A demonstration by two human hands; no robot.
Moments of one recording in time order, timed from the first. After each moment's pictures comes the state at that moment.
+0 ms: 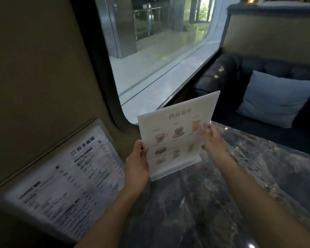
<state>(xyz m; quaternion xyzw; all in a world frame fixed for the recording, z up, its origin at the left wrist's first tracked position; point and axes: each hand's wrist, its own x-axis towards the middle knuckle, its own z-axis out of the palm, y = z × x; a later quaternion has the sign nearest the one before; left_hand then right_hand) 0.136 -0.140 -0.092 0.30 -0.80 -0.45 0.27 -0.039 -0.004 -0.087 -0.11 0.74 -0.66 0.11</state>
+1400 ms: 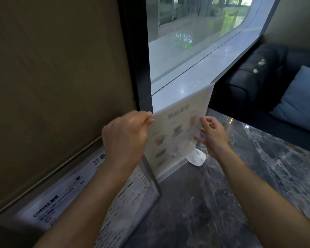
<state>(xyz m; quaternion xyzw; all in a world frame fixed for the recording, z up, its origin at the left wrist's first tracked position) 0.153 -0.219 0.012 0.23 -0.88 -0.15 0.40 -0.062 -0.121 -0.112 -0.13 0.63 -0.73 0.22</state>
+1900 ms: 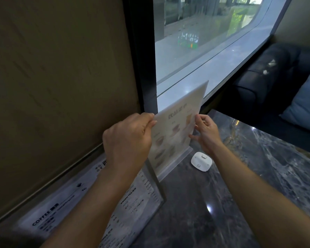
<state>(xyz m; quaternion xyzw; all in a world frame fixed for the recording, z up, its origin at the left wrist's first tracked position) 0.152 -0.224 0.012 0.24 -0.88 -0.11 0.39 -0.071 -0.159 -0.121 -0.17 0.62 -0.72 0.27</state>
